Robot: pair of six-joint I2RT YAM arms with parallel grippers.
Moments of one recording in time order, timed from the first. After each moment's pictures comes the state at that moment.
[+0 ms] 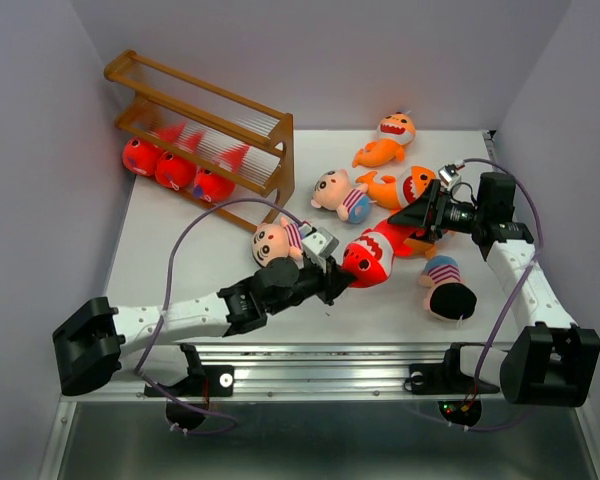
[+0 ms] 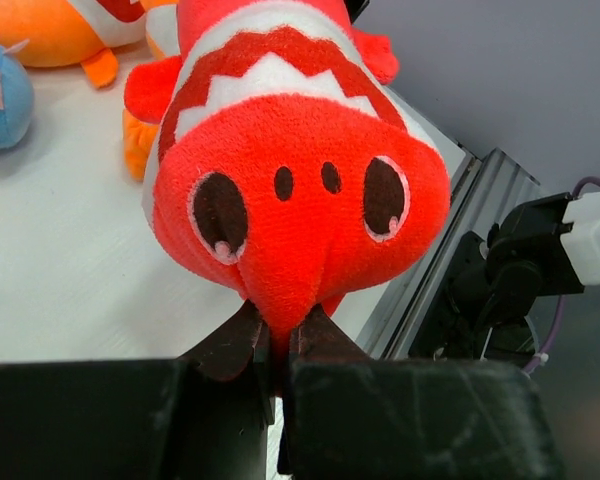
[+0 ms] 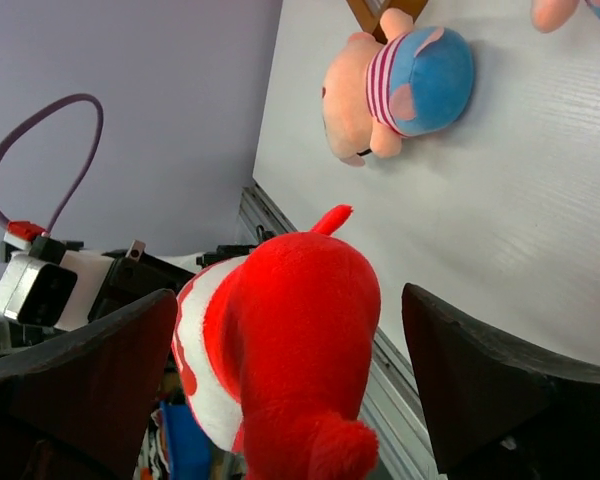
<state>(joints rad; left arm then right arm) -1.15 1.20 0.65 0.42 -0.10 -0.40 -0.08 1.19 0.92 -0.33 -1.13 0.62</state>
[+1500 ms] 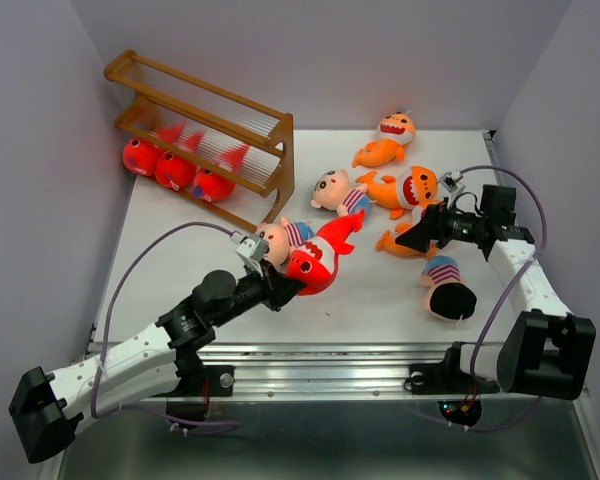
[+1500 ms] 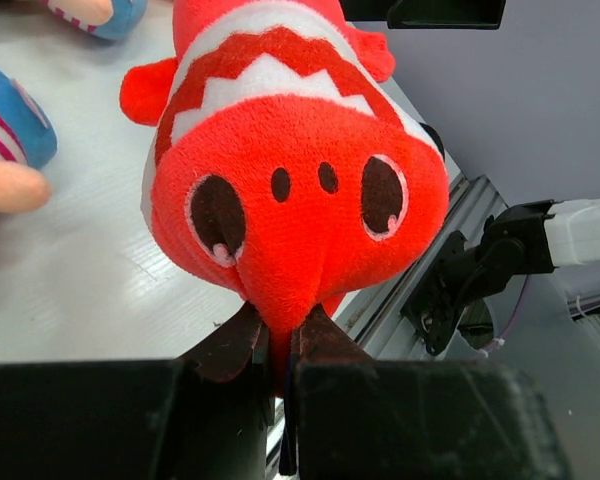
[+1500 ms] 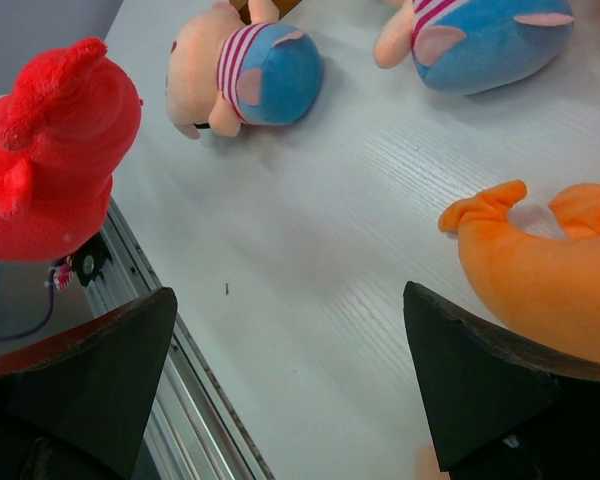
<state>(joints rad) -0.92 0.69 0.36 0.19 0.03 -0.60 -0.15 1.24 0.87 -0.42 -1.07 -0.07</state>
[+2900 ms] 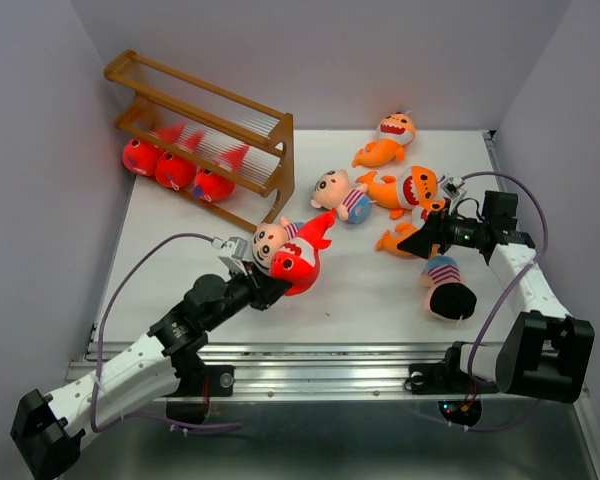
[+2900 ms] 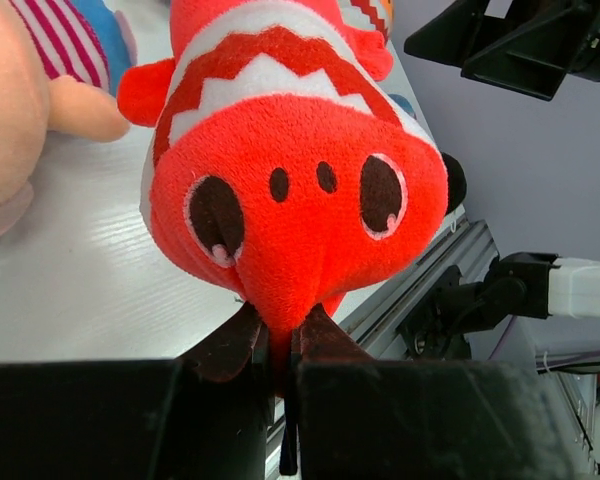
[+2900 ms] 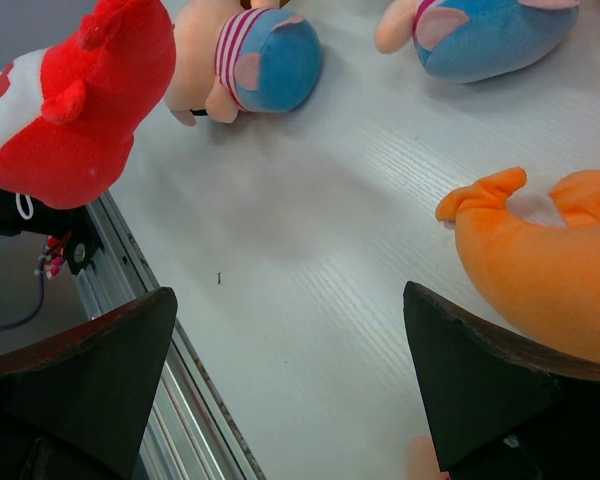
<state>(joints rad) -0.82 0.55 0.27 0.09 0.01 -0.78 -0.18 1.22 0.82 -0.42 -1.11 -0.14</state>
